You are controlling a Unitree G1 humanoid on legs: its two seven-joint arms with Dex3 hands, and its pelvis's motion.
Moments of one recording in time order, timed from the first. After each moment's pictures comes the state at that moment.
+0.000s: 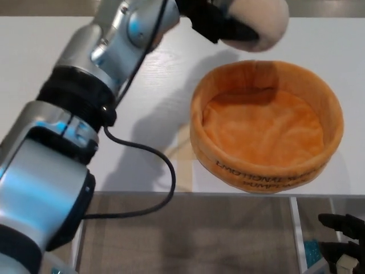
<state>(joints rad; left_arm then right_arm) -1.29 0.26 -0.38 0.92 0.51 -0.45 -0.12 -0.32 -0.30 -0.12 1.25 -0.12 -0.49 -0.05</state>
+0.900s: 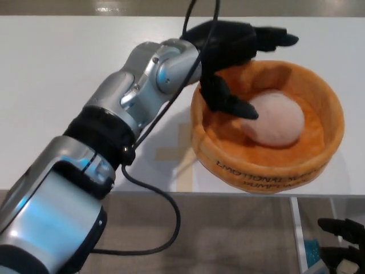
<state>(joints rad) -1.15 0.21 -0.50 0.81 0.53 -0.31 -0.33 -0.29 -0.30 -0.12 1.24 -0.13 -0.49 -0.05</state>
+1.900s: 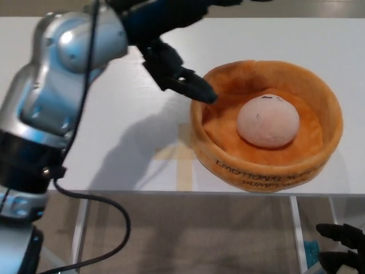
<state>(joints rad) -0.93 0.43 -0.19 0.12 0.28 -0.16 -0.64 -0.28 -0.30 -0.10 1.23 -0.13 -0.50 -0.05</state>
